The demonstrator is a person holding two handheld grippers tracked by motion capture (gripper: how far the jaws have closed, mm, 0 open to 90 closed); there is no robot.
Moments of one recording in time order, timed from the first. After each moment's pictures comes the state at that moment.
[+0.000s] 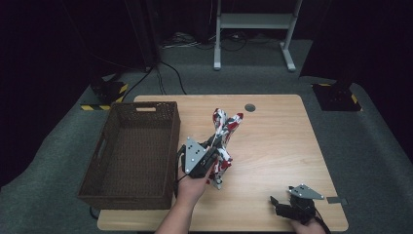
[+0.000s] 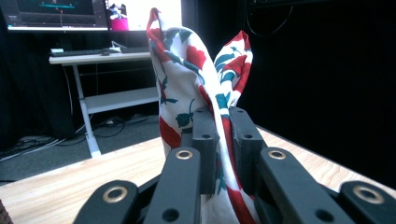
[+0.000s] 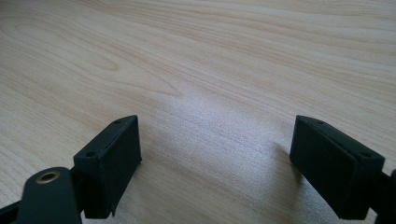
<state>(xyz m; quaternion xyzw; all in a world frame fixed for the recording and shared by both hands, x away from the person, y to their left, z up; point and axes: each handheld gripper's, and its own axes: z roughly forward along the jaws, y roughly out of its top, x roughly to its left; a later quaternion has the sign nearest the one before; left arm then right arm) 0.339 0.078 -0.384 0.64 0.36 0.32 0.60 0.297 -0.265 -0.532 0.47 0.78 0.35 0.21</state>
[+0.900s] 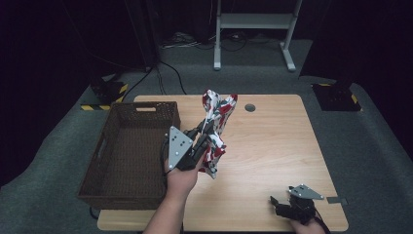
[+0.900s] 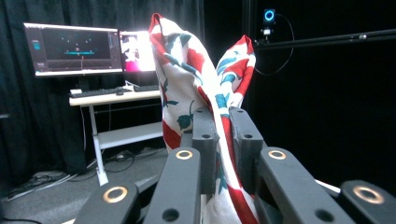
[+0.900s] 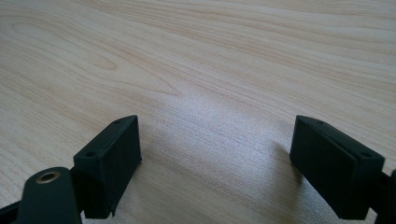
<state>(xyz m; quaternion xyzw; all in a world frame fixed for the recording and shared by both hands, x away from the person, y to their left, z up) 0.329 0.101 -0.326 0.60 0.33 0.36 0.63 0.297 -0.265 -0.532 0.47 0.78 0.35 0.21</state>
